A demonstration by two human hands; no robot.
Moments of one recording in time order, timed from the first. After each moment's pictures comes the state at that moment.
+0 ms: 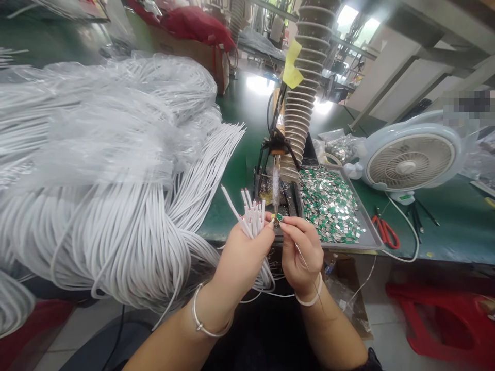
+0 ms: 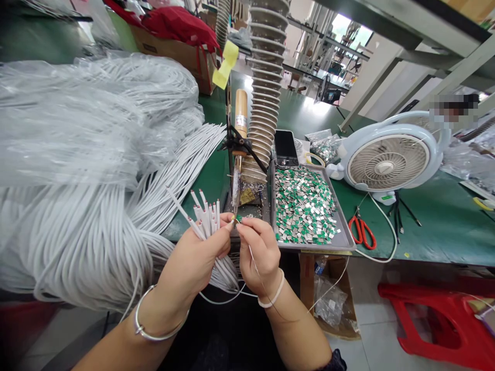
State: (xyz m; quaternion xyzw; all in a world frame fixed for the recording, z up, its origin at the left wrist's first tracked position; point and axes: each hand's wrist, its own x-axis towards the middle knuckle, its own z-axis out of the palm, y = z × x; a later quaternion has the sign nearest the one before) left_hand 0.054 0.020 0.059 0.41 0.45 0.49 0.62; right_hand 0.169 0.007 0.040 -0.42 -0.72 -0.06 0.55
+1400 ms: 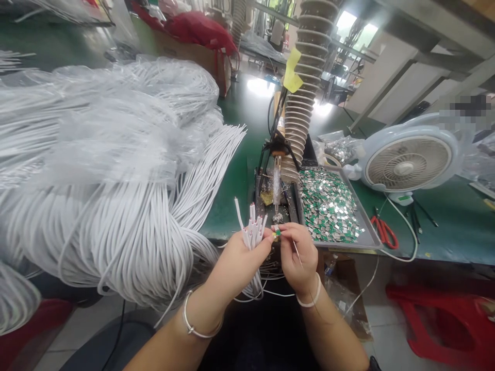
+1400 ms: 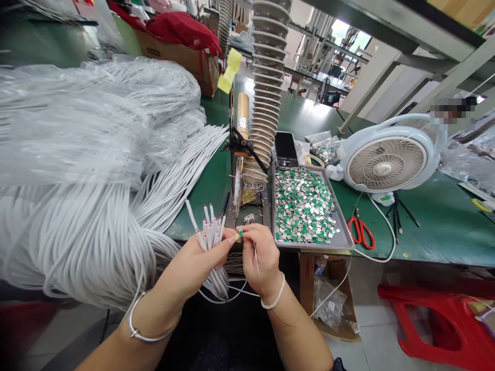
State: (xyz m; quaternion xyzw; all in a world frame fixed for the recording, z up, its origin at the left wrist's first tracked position) left_hand 0.038 0.015 0.048 0.49 0.44 0.40 0.64; right_hand 0.172 0.004 0.029 -0.44 -0.71 0.01 0.55
